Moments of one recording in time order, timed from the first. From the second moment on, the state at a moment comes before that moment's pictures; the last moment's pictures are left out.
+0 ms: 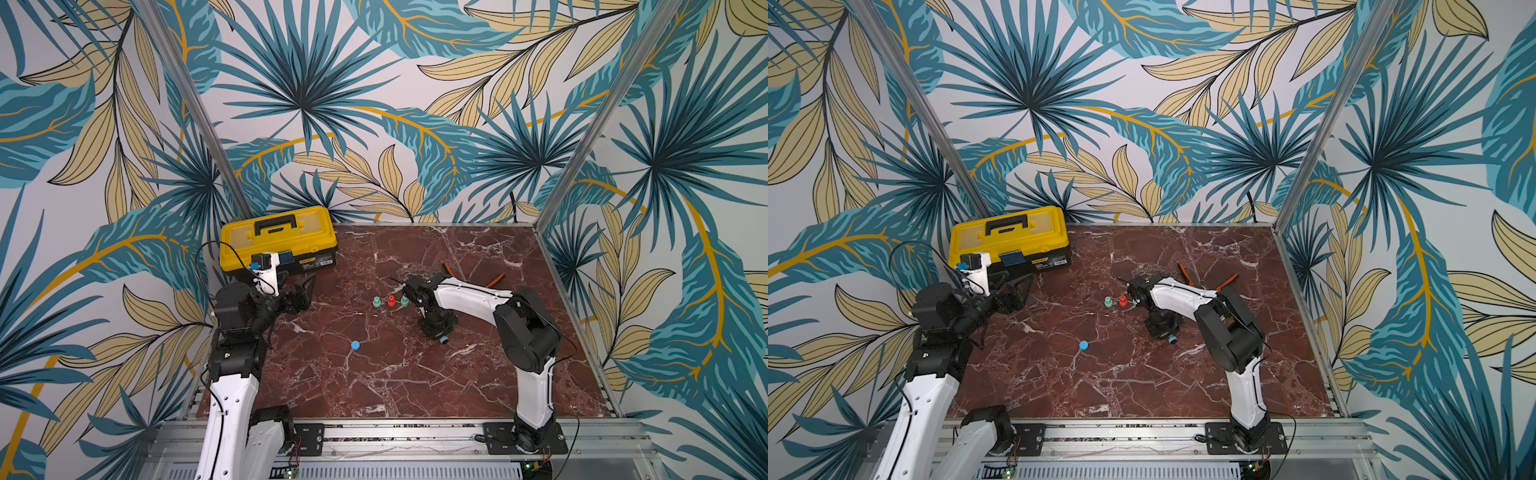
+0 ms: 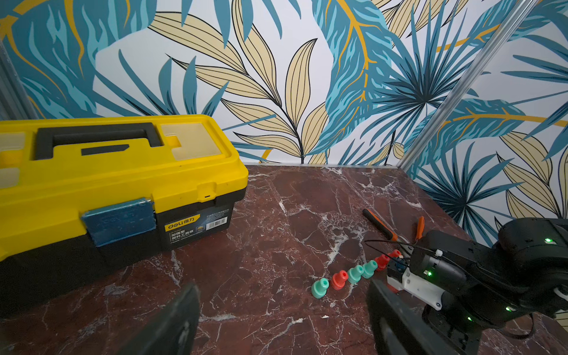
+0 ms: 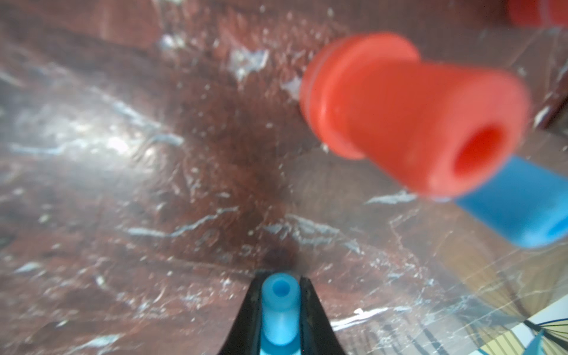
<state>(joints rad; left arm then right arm) 0.17 0.75 0.71 -0.18 0.55 -0.19 0.66 1.99 1.39 -1.09 0.20 0.29</state>
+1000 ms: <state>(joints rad) -0.49 1.00 0.92 -0.17 0.38 -0.20 0.69 1.35 1.16 -0.18 -0.17 1.12</state>
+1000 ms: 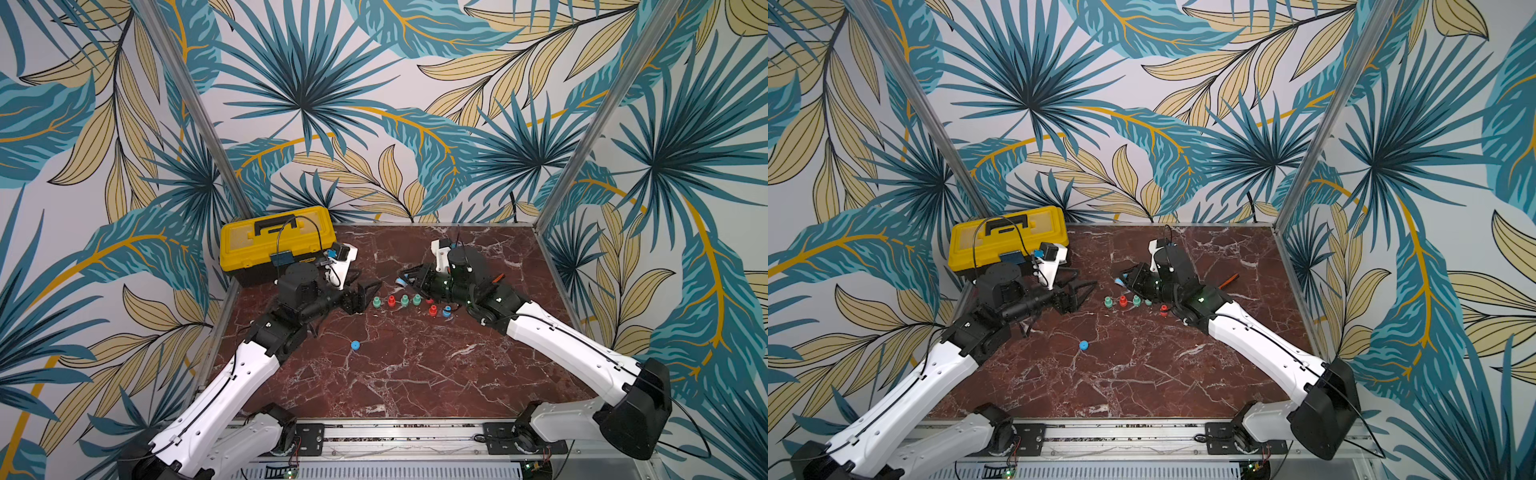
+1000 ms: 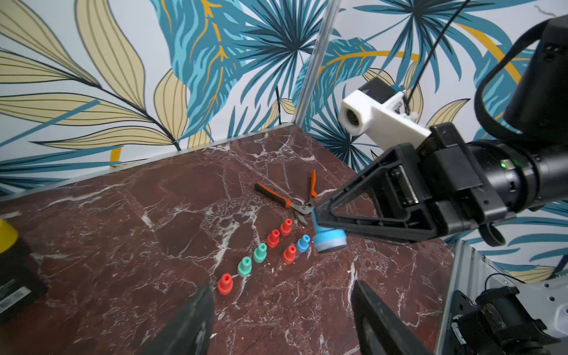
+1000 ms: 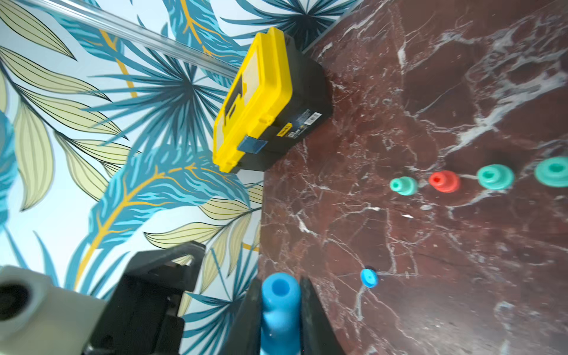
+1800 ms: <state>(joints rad) -0.56 1.03 0.97 -0.12 0.32 -0.25 0.77 1.35 1.12 0.14 -0.20 1.32</state>
